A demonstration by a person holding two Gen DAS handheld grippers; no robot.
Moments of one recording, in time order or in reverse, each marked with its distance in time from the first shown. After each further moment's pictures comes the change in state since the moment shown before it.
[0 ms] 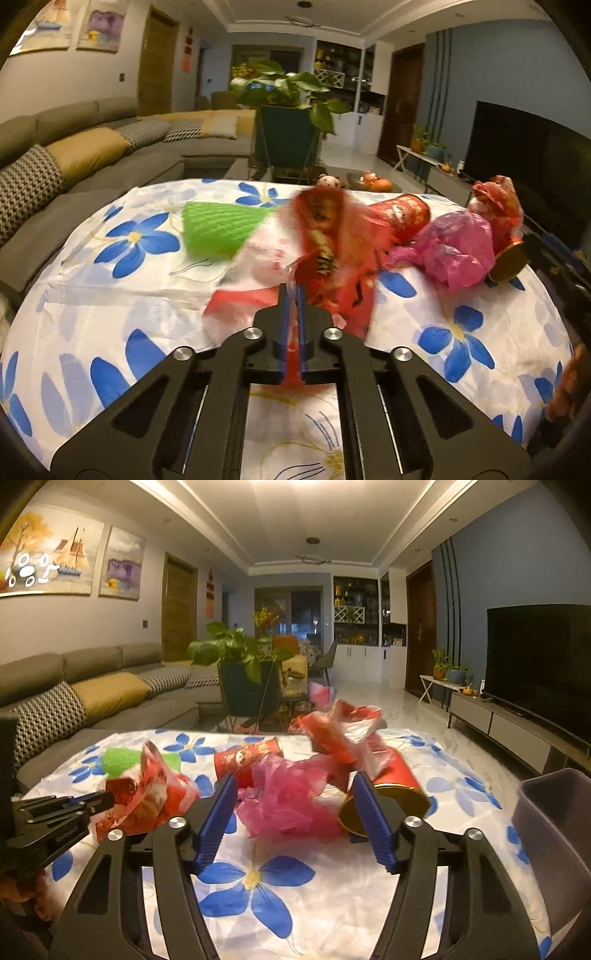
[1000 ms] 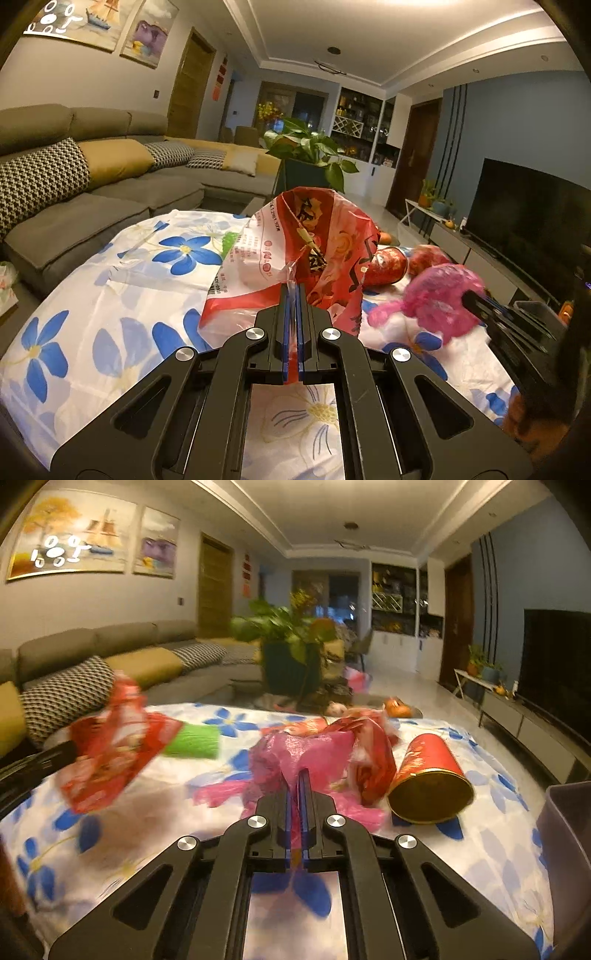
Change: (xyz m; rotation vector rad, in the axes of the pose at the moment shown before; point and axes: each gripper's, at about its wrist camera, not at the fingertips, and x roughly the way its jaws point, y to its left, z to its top) left arm -0.091 0.009 -0.014 -0.147 -0.180 0.023; right arm -0.031 0.013 -0.008 -0.066 0.038 0.160
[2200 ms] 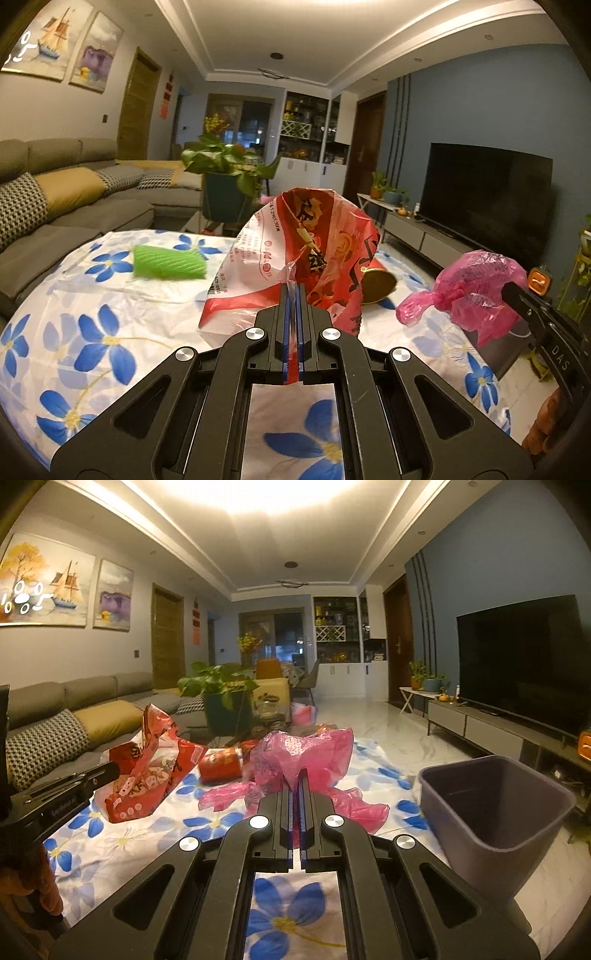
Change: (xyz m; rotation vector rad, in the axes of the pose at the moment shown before) left arm -0.040 -0.119 -0.018 0.137 -0.025 -0.168; right arm -0.151 -0.081 -0.020 0.139 -0.155 -0.211
